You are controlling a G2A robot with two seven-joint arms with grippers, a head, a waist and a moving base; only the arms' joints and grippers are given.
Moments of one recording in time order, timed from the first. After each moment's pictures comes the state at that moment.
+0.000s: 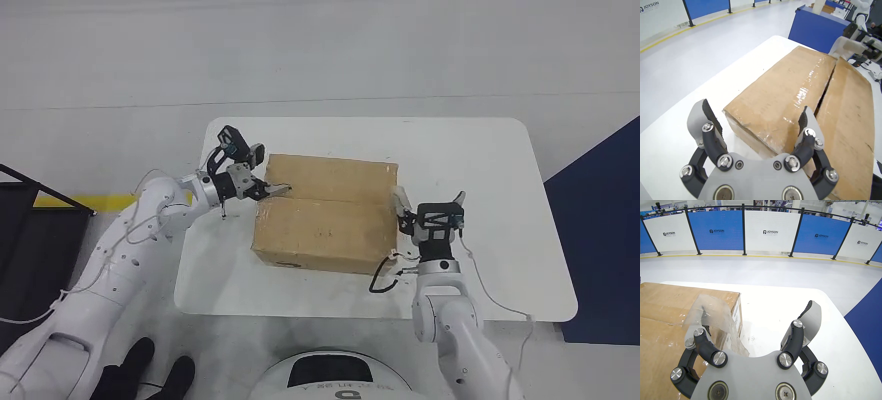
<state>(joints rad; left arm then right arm) 0.96 -0.98 -0.92 -1.24 0.89 -0.73 -0.05 -1.83 -1.33 1.29 -2.00 -1.54 0.35 -0.01</state>
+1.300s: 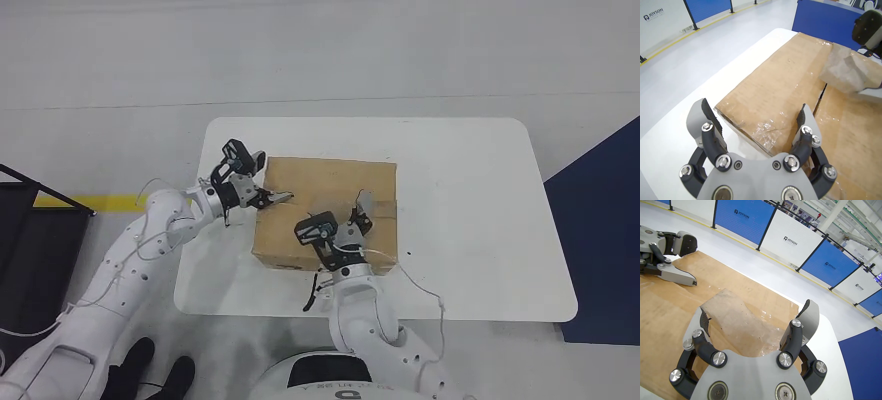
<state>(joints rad) 1.06 -0.99 -0.98 -1.29 1.07 -0.69 0.06 -1.57 -1.43 0.80 -1.83 -2.13 0.48 0.43</state>
